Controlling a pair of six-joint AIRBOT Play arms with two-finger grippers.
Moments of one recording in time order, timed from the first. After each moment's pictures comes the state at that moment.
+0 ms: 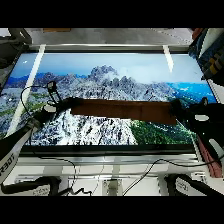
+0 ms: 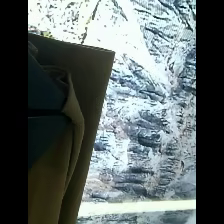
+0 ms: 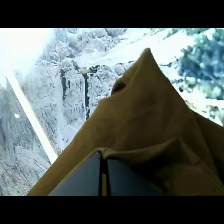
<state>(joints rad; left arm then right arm) -0.13 -1.42 0.82 0.48 -0.11 -0.87 -0.26 -1.21 0.64 -0.47 0.30 1.29</state>
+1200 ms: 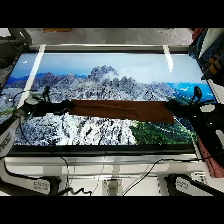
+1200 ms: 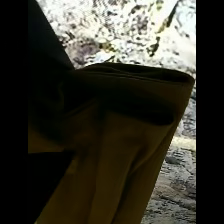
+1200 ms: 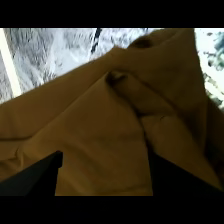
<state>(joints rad) 0.17 -1.67 1.05 0.65 -0.86 -1.01 -0.33 -1.25 0.81 -0.81 0.76 1.24</state>
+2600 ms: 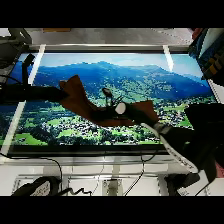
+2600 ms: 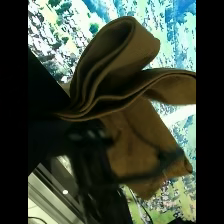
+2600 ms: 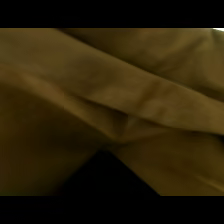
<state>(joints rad) 0.16 -1.13 1.20 0.68 -1.31 -0.94 0.71 -1.77 1.37 -0.77 0.63 1.50</state>
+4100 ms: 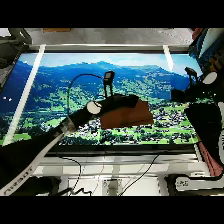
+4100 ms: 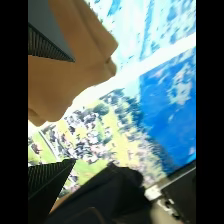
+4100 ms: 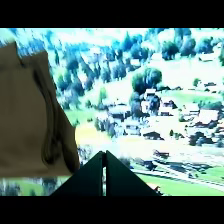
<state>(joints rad) -0.71 -1.47 1.20 0.37 -0.24 -0.94 -0.27 -1.51 1.38 -1.21 1.29 1.27</state>
